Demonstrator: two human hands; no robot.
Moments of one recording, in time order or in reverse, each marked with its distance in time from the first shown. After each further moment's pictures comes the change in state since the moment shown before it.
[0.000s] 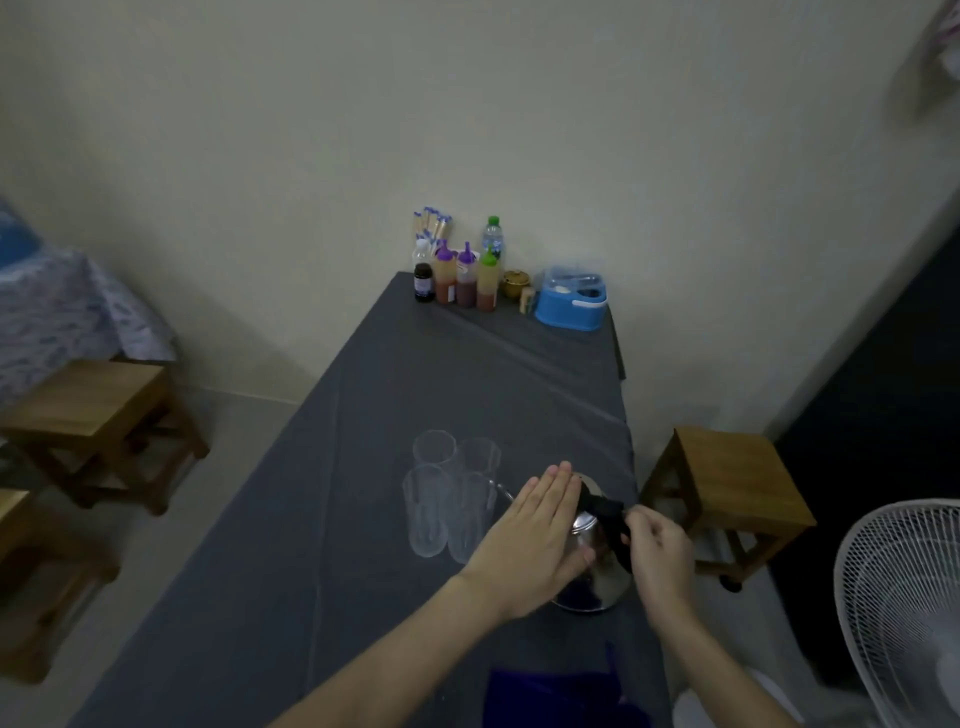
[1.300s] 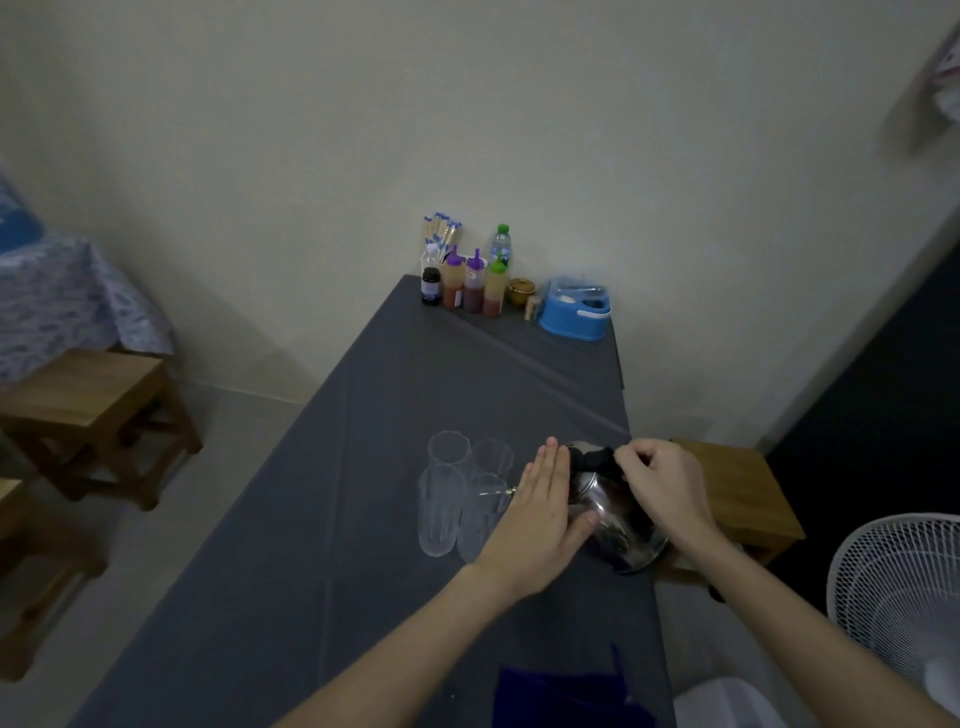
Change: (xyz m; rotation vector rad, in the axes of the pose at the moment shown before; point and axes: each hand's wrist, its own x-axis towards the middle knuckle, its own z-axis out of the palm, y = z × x) left_hand -0.001 -0.006 -0.018 -0.441 0.065 -0.197; right_hand 0.037 -0.083 0.007 -0.535 -0.074 -0.308
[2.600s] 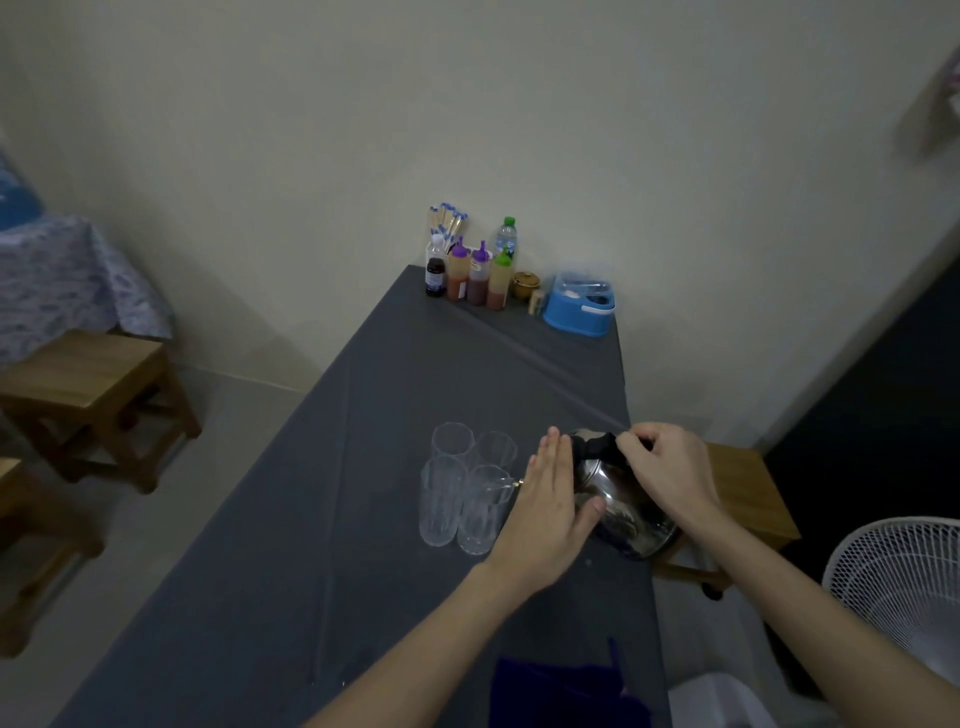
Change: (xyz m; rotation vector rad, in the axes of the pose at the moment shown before) left_hand -0.001 0.008 0.004 -0.120 0.097 -0.049; right_hand 0.007 -0.014 -0.010 -0.122 -0.022 -0.089
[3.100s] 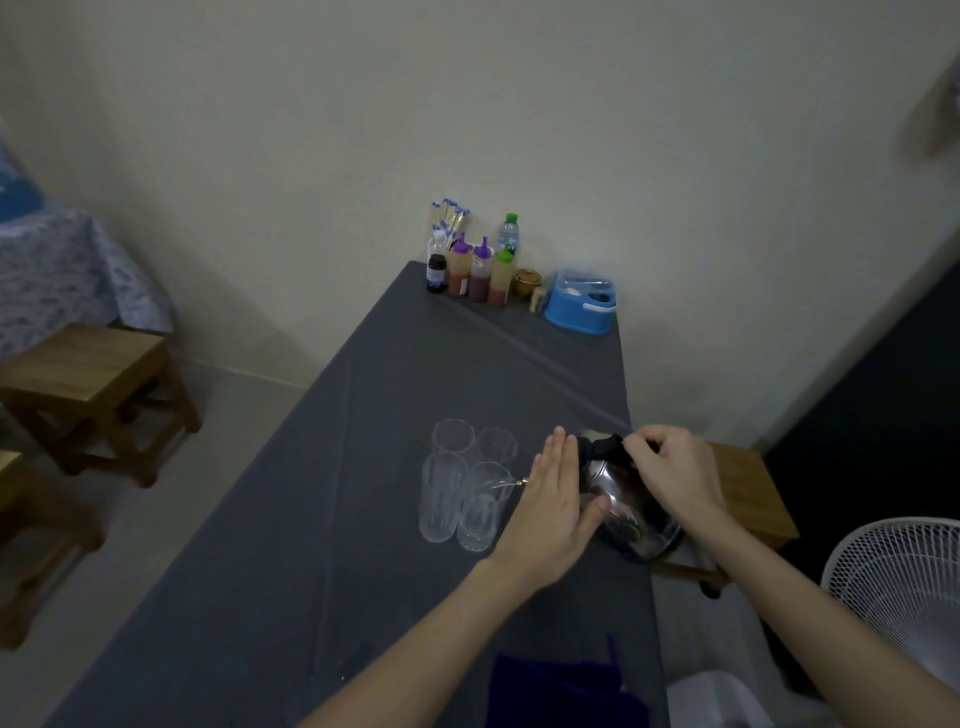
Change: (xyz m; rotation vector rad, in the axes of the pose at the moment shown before) left_hand 0.001 0.003 0.001 0.014 -0.014 0.012; right_hand -0.002 0.010 0.002 0.002 0.017 0.016
